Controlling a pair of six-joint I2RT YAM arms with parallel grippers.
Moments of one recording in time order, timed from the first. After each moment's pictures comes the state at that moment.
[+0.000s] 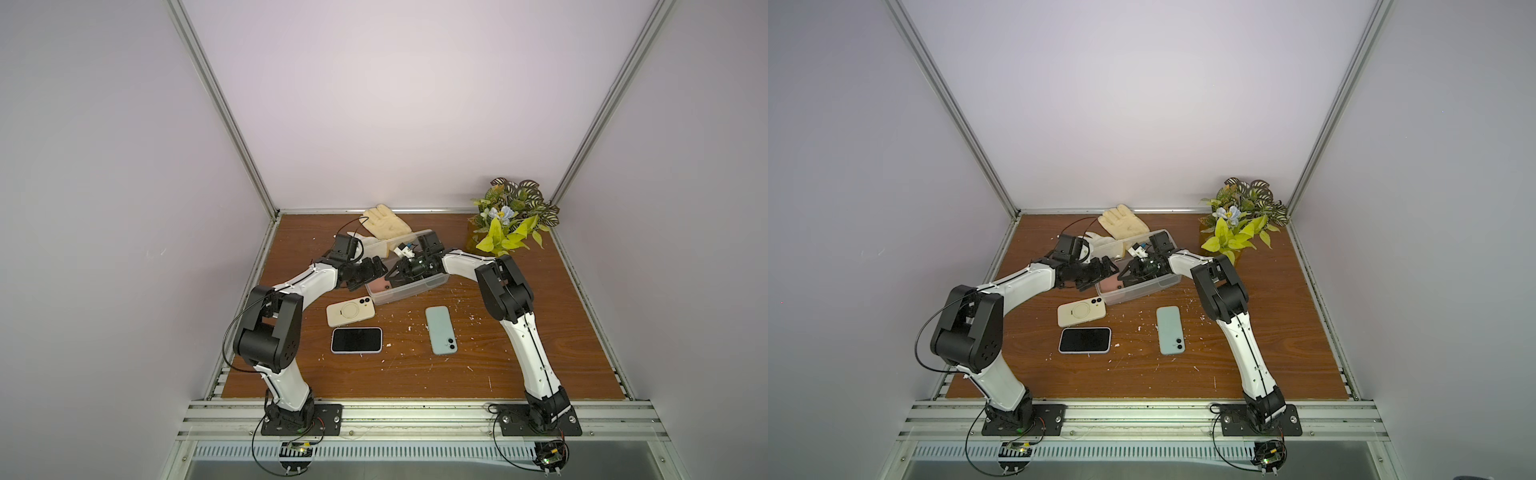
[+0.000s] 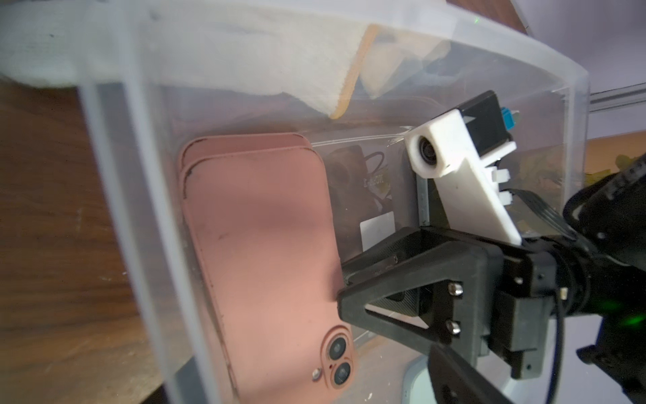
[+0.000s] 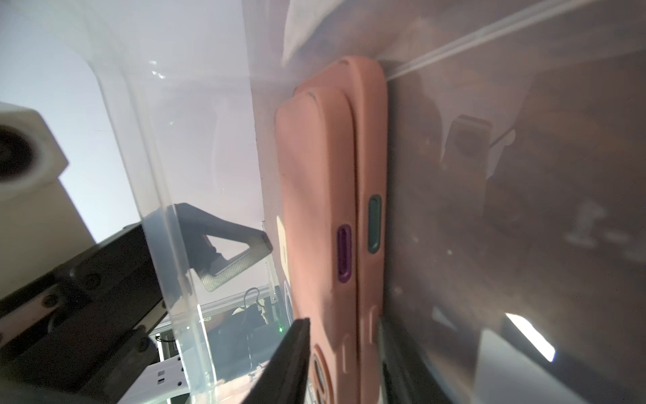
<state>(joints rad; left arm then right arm) -0.28 1.73 1.09 -0.28 0.38 -0.64 0.54 2.44 1.74 -0.15 -1.02 0.75</state>
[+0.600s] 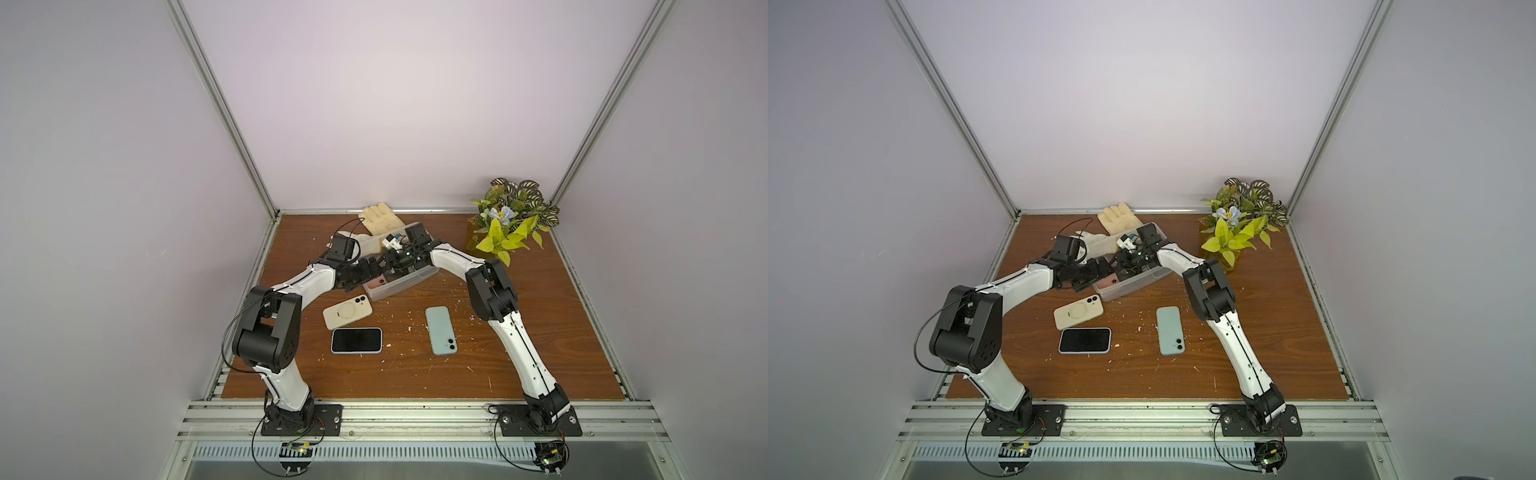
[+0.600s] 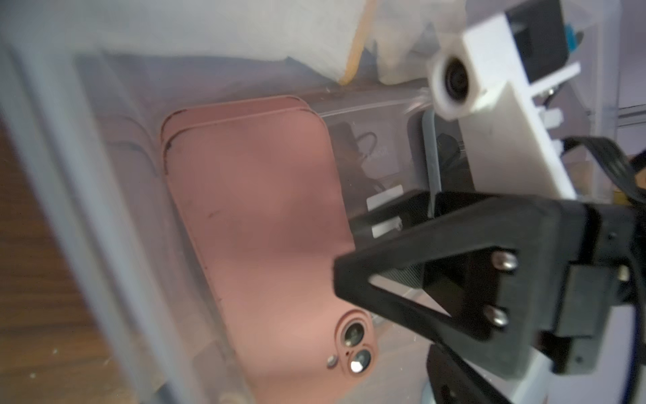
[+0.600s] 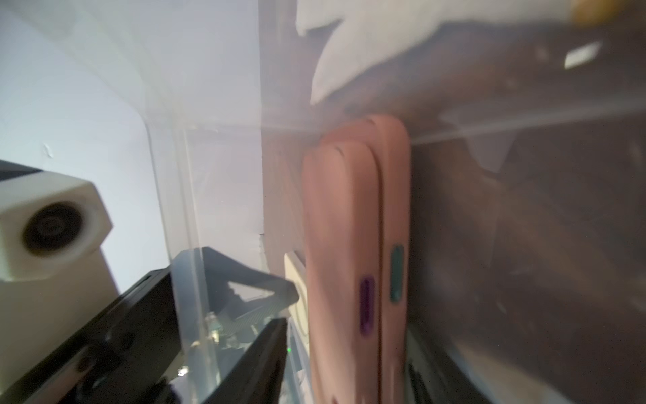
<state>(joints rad) -0.26 1.73 1.08 -0.29 0.38 -0.63 0.60 2.62 2.14 -0.36 -0.97 0.66</state>
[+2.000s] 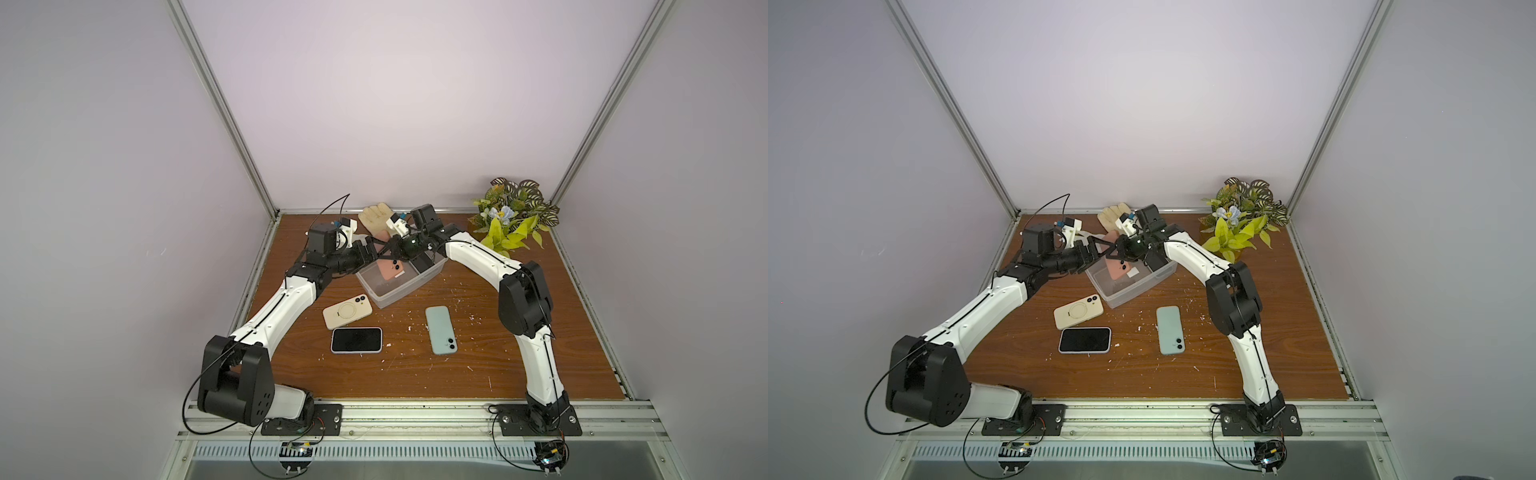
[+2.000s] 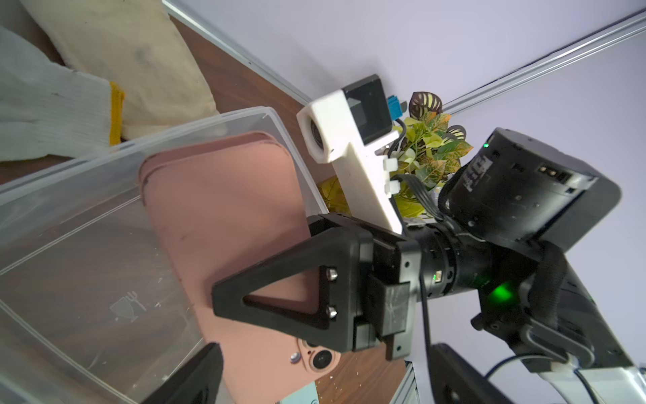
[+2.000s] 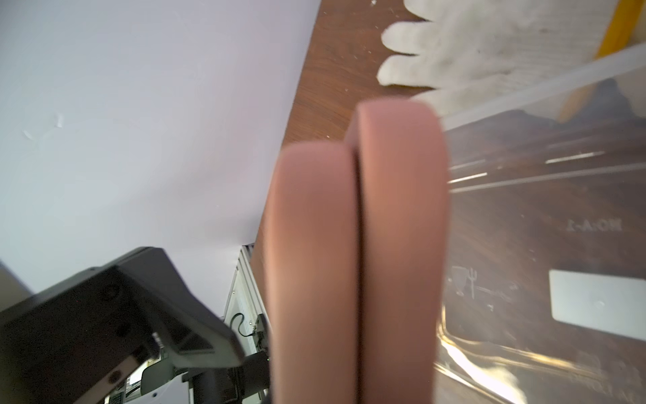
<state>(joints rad) -0.22 1.40 1.02 -0.15 0.64 -0.73 0.62 2.18 1.88 -0.49 -0.67 0.56</state>
